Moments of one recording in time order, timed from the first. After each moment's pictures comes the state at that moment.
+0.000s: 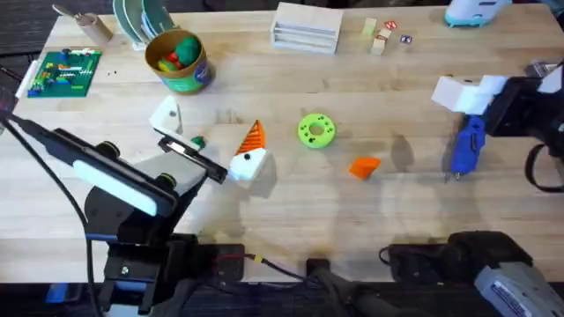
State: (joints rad) left arm -0.06 0.00 0.01 0.01 0.42 0.25; right arm 0.00 0.66 0.80 -0.75 -0.03 0.09
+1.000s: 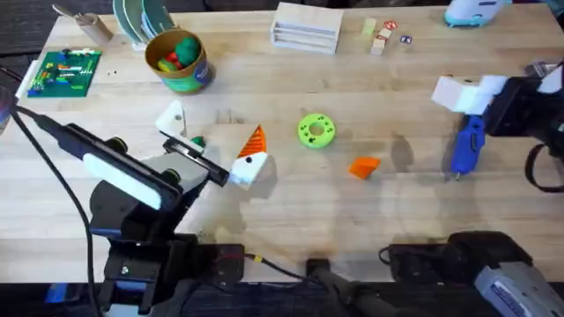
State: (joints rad) left arm -0.06 0.00 0.01 -0.05 0.43 0.25; right arm 0.00 0.66 0.80 -0.75 -0.03 0.09
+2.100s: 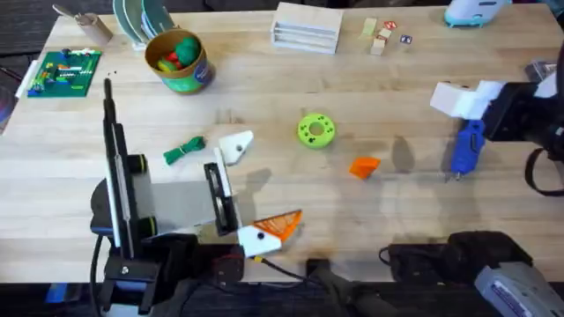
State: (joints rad) left arm -0.06 0.00 0.01 -0.06 1.24 0.25; right arm 0.00 0.66 0.80 -0.78 -0.04 0.09
